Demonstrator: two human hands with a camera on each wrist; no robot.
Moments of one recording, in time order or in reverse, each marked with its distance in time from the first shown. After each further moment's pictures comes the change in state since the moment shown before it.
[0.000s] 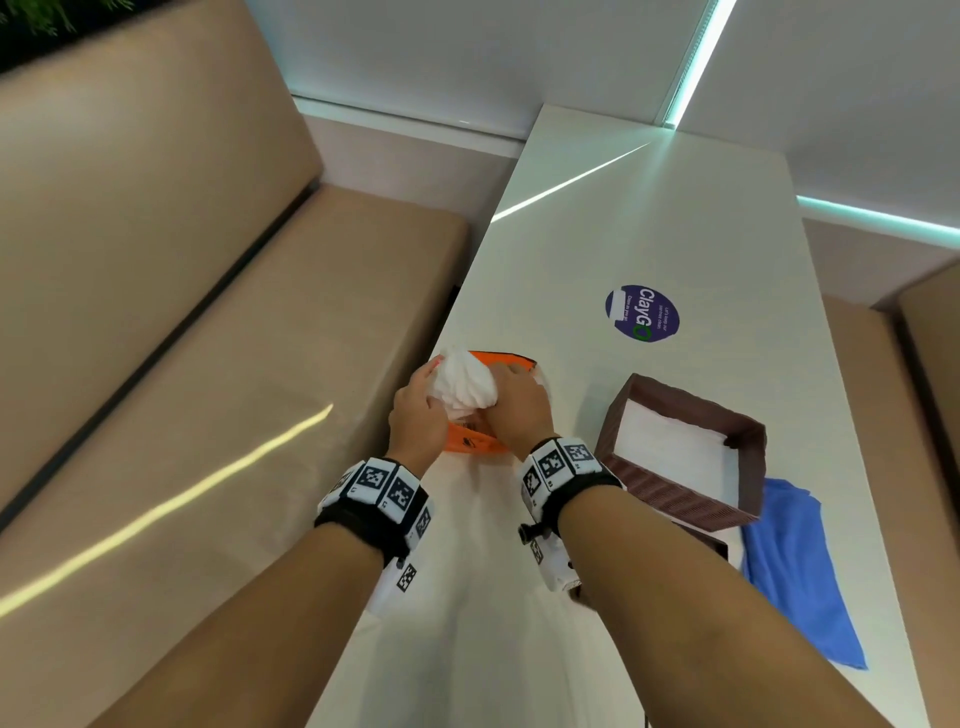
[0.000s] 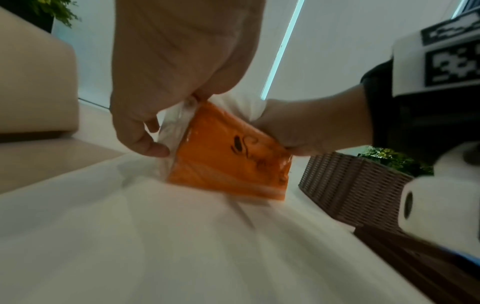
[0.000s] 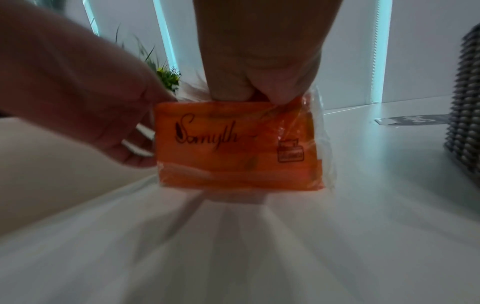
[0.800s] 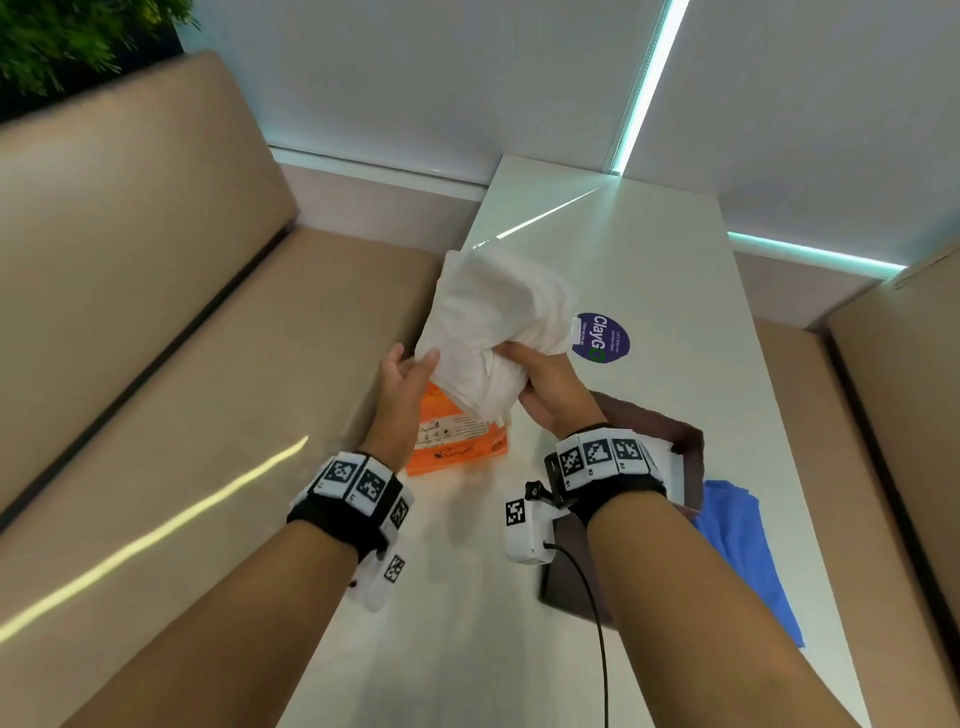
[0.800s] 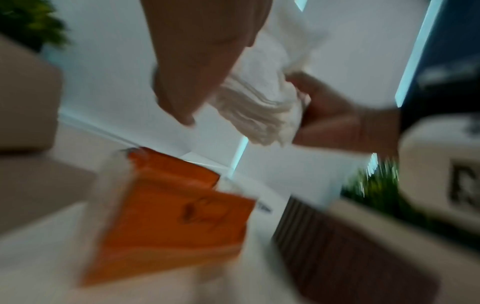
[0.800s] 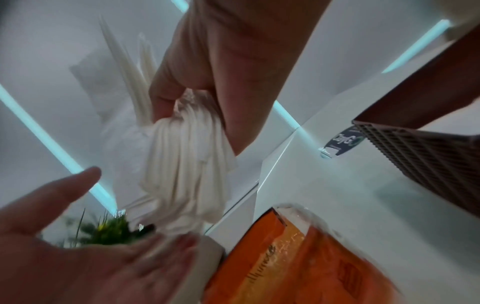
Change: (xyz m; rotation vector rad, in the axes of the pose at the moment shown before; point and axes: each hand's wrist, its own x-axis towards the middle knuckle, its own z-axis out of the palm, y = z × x) left_hand -0.022 0.060 -0.008 -0.644 -0.103 0.104; right_hand -0.017 0.005 -0.103 1.541 -0.049 0.057
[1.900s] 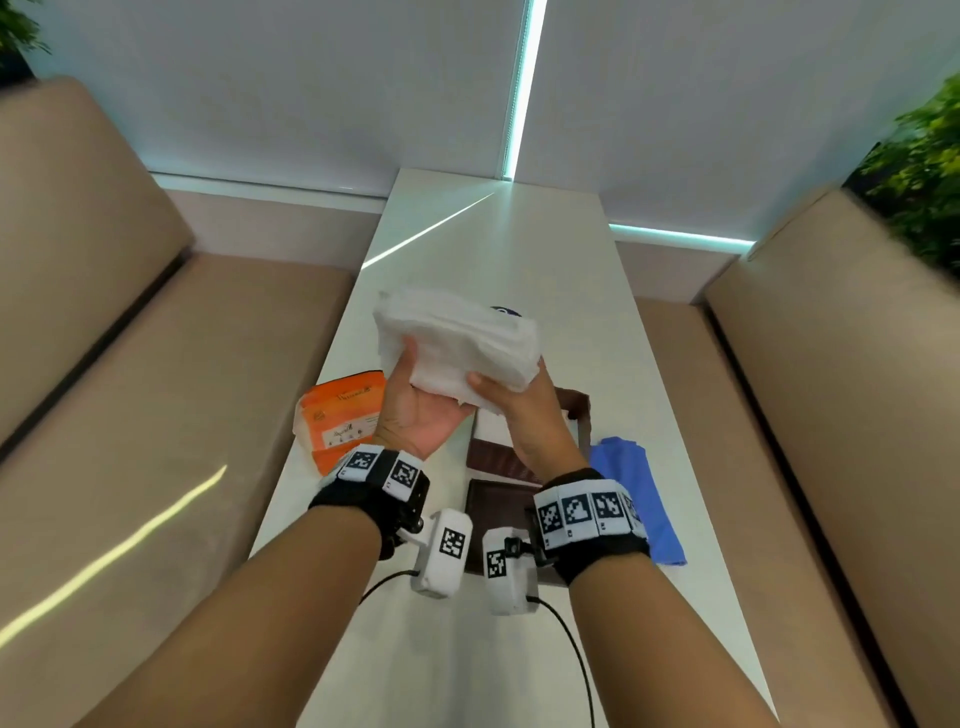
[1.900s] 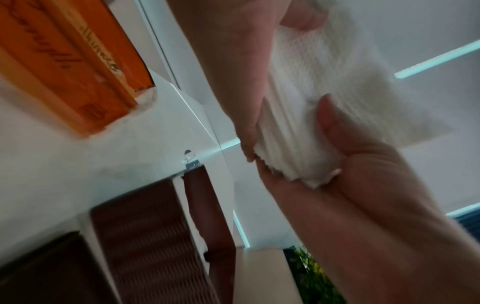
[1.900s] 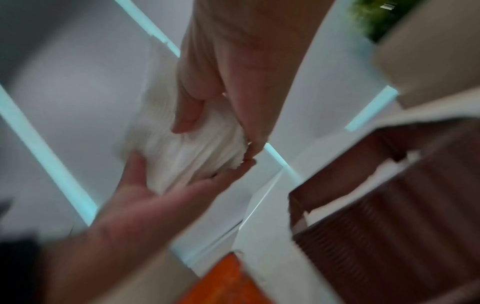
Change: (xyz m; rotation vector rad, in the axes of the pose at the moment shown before) left_hand -0.042 -0.003 0.105 -0.772 -0.537 -0.306; right_hand -0.107 -0.031 -0.044 -0.191 0.184 -0.301
